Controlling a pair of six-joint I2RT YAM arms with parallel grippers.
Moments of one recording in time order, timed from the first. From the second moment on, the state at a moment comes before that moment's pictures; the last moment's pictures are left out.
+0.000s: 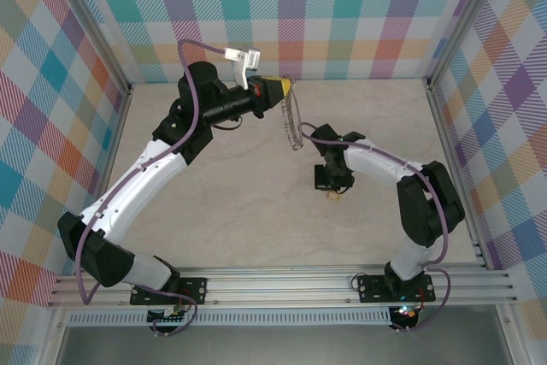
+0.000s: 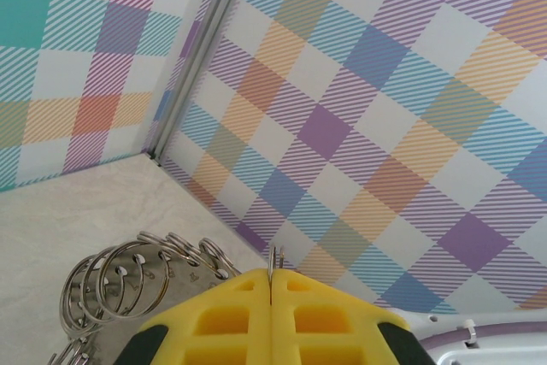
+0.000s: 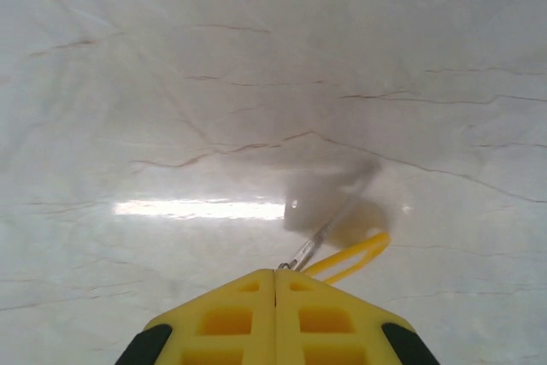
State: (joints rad) left arm -0.57 1.43 1.51 -0.10 0.49 -0.48; right arm 0.54 1.71 1.17 -0.89 -0.03 0.53
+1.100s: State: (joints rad) left arm -0.57 1.43 1.51 -0.10 0.49 -0.48; right arm 0.51 1.78 1.10 -0.75 -0.19 0.65
